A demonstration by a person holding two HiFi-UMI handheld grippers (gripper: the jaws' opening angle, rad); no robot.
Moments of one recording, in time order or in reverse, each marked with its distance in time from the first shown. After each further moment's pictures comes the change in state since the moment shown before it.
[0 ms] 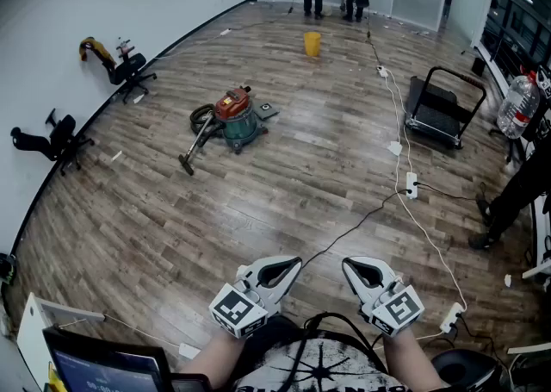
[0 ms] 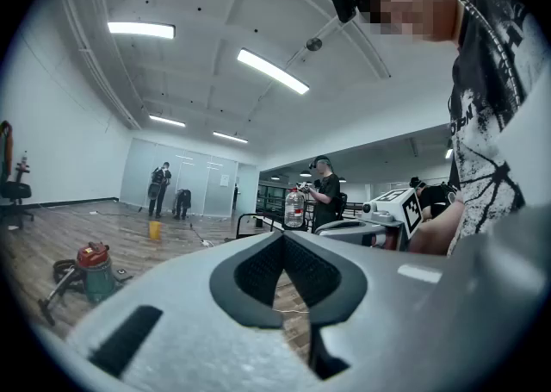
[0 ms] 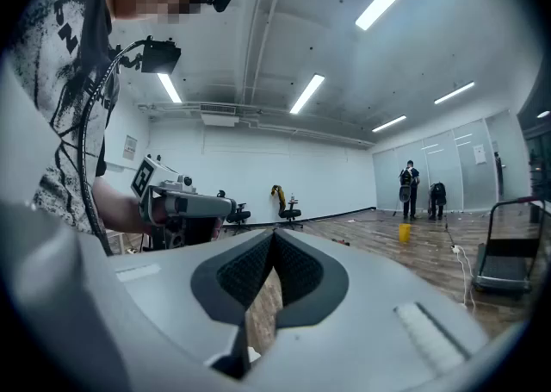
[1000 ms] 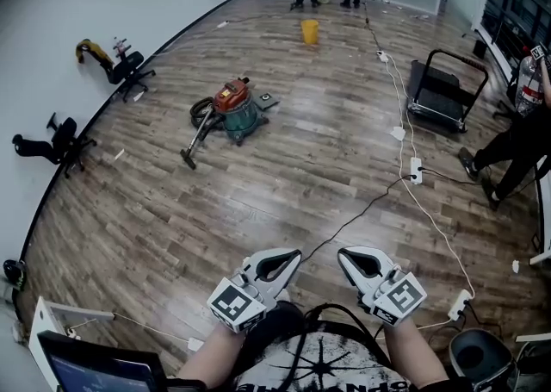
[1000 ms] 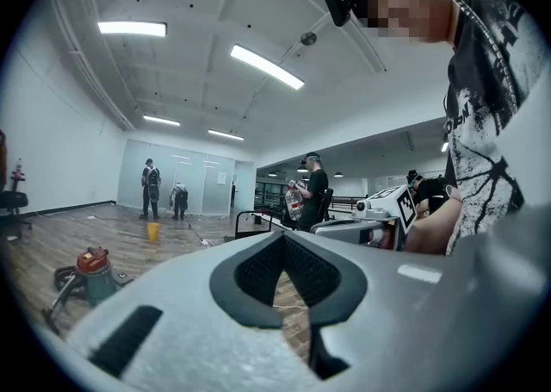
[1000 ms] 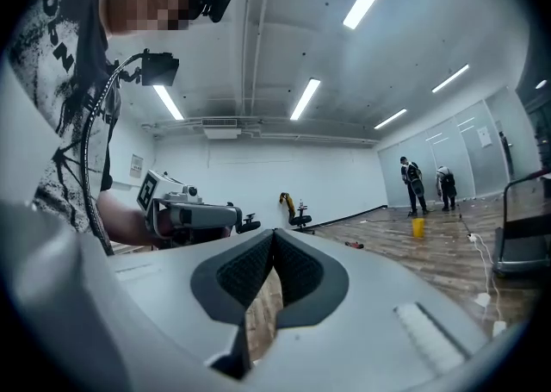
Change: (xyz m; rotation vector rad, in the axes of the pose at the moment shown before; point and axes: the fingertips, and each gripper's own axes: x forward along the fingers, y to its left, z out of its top) left arm 0.011 -0.005 0.001 0.047 -0.001 -0.021; right arm 0.003 -0.001 0.001 0.071 -0.062 0.070
